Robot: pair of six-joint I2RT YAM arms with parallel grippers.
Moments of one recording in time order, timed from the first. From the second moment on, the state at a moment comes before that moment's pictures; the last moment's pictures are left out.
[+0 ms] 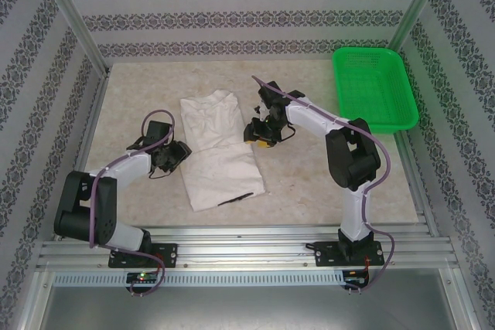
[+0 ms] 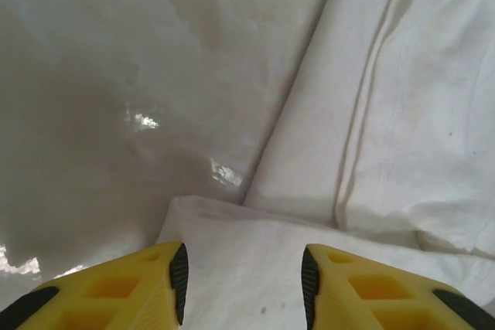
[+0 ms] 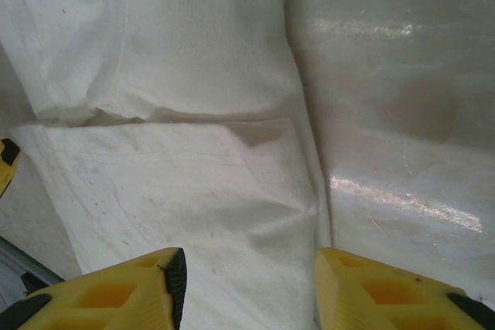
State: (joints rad) left arm -0.13 1.46 0.70 -0.28 0.19 -0.90; right arm 0.48 2.03 1.56 -0.84 -0.48 0.55
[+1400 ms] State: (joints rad) left arm -0.16 1.38 0.62 0.06 0.43 -0.96; right arm 0.47 2.08 1.54 -0.73 -0.51 0.57
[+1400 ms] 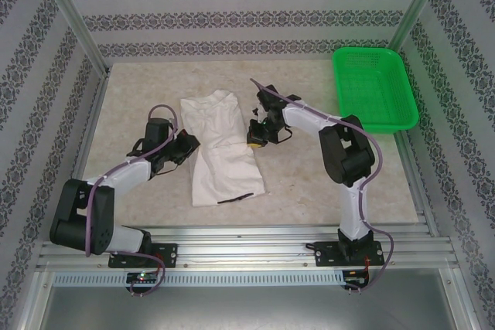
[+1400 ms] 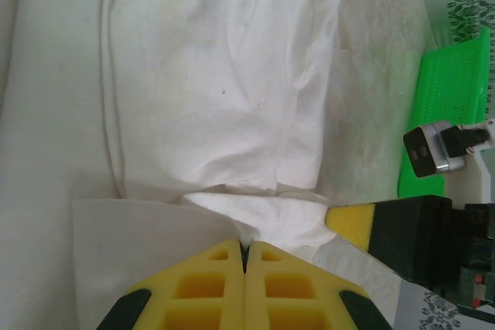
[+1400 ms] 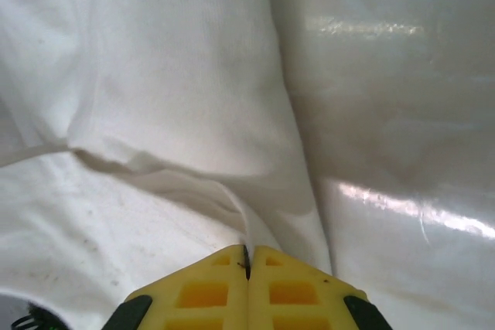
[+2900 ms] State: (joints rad) left arm -0.07 1.23 0.66 -0.08 0.34 -0.89; right arm 0.38 2.10 1.57 -0.74 -0.51 0.52
